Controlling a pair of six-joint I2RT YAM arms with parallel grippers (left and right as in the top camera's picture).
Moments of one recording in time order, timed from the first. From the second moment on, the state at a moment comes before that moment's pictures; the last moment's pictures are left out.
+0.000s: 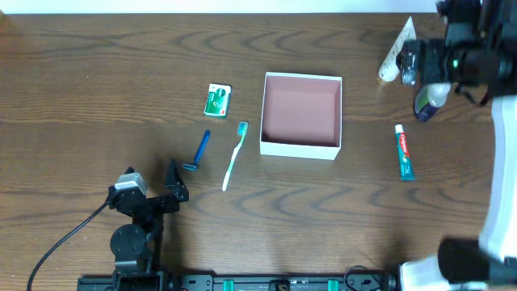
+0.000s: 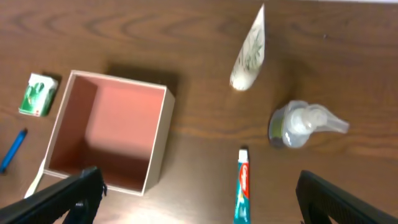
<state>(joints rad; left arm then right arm) 0.02 0.01 0.03 -0.14 -0.03 -0.27 -0.03 1.68 2.12 -1.39 -0.13 -0.05</state>
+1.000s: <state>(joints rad) 0.02 0.01 0.03 -0.14 -0.03 -0.27 -0.13 2.24 2.31 -1.15 -0.05 -0.08</state>
